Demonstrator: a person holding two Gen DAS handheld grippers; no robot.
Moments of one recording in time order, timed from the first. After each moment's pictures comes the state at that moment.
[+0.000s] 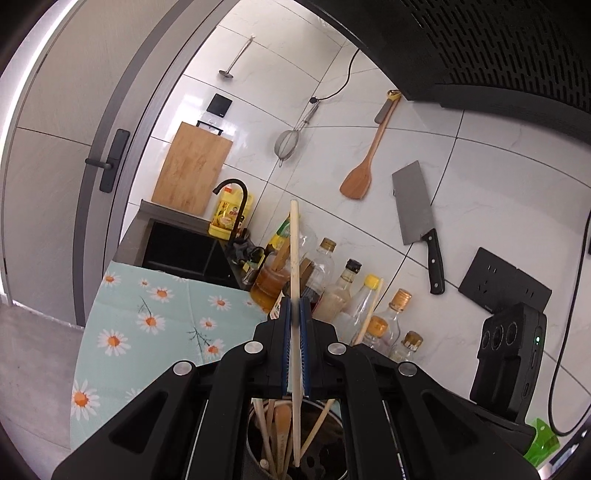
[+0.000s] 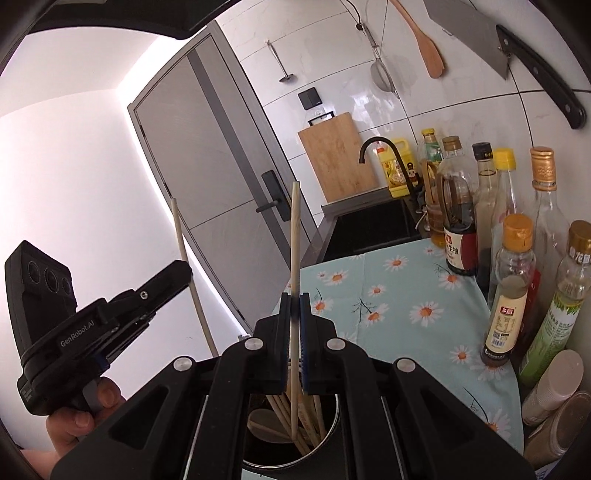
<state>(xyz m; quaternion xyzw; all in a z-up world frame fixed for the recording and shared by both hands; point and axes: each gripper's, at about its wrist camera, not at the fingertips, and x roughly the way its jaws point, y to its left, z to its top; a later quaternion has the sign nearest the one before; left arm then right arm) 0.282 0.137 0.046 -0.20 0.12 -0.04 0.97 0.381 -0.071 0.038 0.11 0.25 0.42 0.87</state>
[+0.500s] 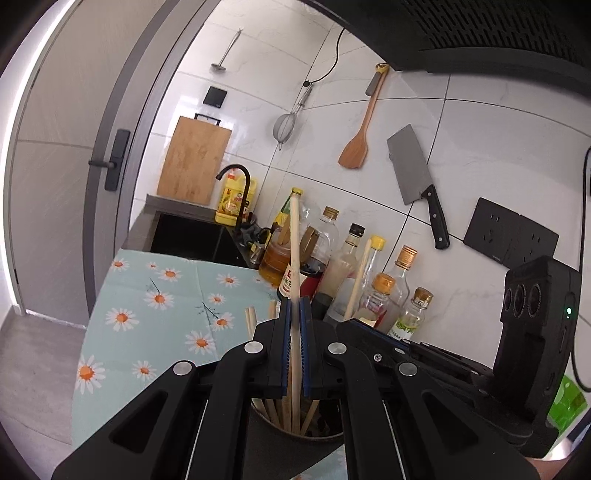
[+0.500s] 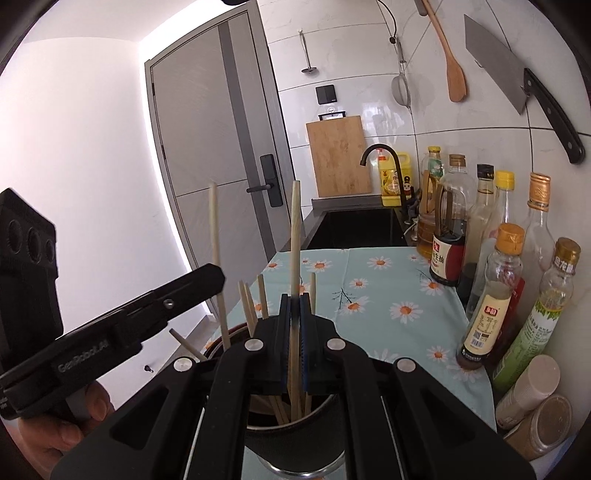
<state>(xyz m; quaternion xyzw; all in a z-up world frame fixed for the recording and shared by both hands) 0.260 0.105 0.011 -0.16 0.14 -0.03 0.98 0.344 -0.058 0.013 0.02 0.22 0.40 0.89</state>
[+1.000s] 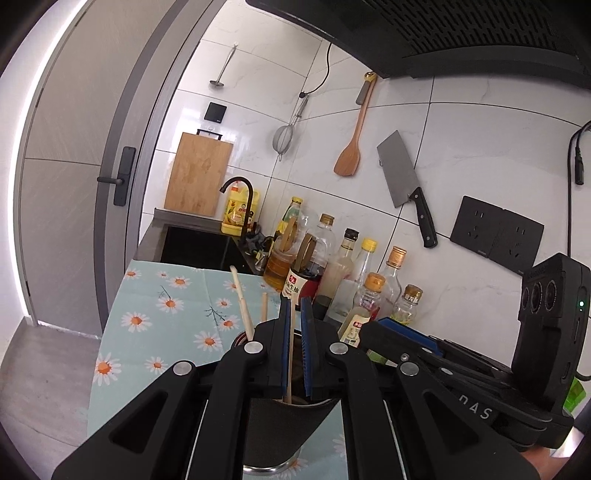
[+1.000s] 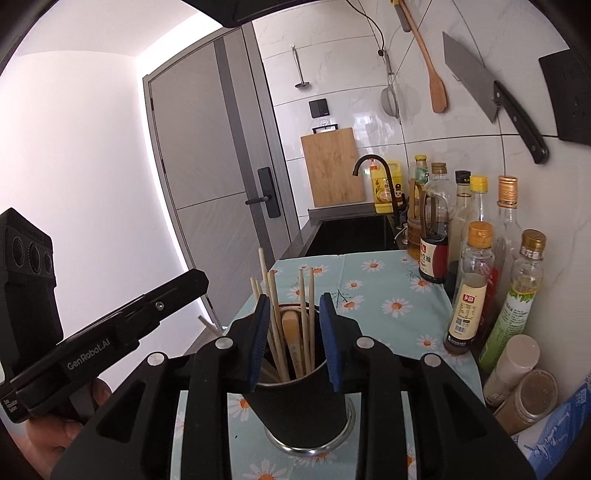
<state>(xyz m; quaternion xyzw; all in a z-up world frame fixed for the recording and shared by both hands) 0.222 0.086 0.025 -0.14 0.13 -0.01 0.98 0.306 -0.097 0.031 0.03 0.20 0.39 0.90</state>
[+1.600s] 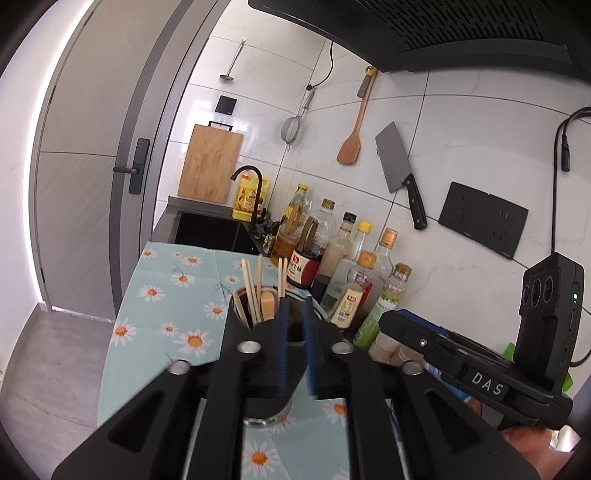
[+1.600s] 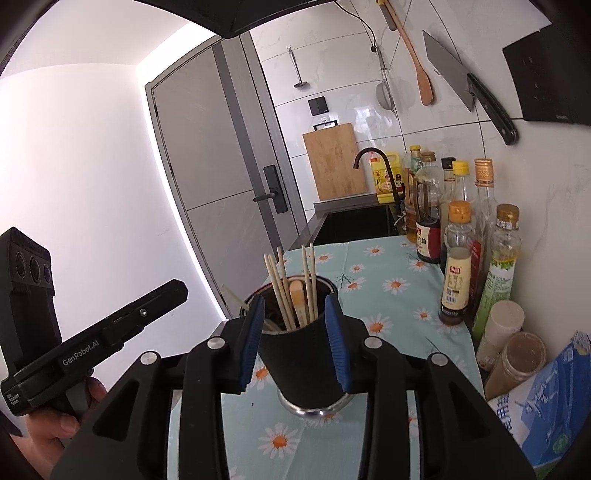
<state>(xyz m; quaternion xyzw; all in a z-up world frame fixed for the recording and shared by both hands) 0.168 0.058 0.025 -0.15 0.16 0.01 0.98 0.270 -0.144 0.028 0.06 0.23 0.41 0.88</state>
